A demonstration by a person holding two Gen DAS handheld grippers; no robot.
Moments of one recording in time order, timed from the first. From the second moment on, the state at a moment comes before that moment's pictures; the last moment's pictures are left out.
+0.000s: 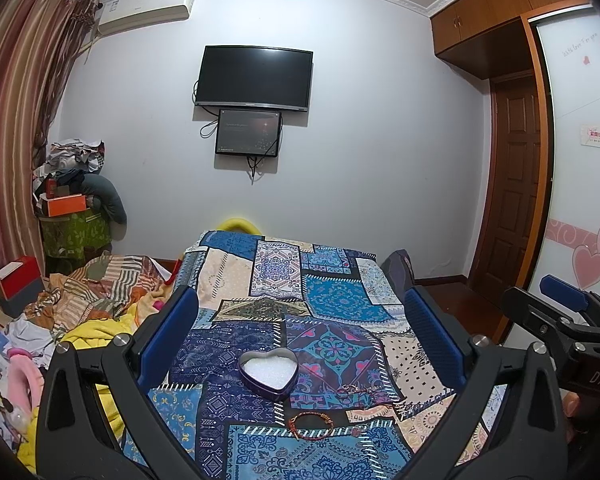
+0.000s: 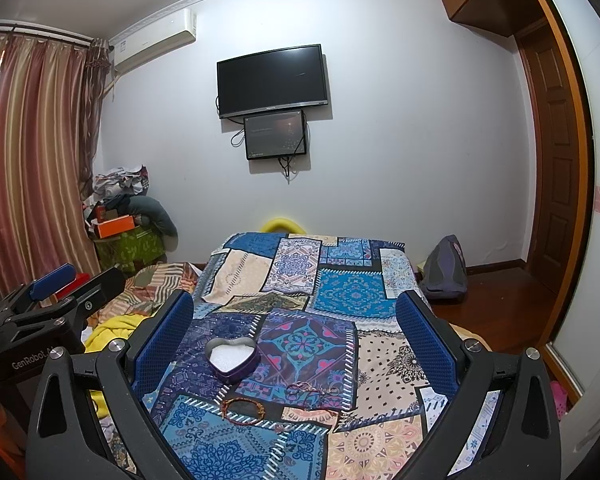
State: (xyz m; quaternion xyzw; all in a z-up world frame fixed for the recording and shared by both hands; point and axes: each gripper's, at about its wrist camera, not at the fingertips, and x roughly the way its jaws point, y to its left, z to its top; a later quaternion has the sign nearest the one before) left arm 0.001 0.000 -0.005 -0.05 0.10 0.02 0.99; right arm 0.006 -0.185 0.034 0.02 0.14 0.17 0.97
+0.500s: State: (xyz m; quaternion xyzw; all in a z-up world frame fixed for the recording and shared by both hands) left arm 0.009 0.004 -0.010 -0.05 0.11 0.02 0.99; right arm 0.016 -0.180 0.024 0.01 0.16 0.16 0.97
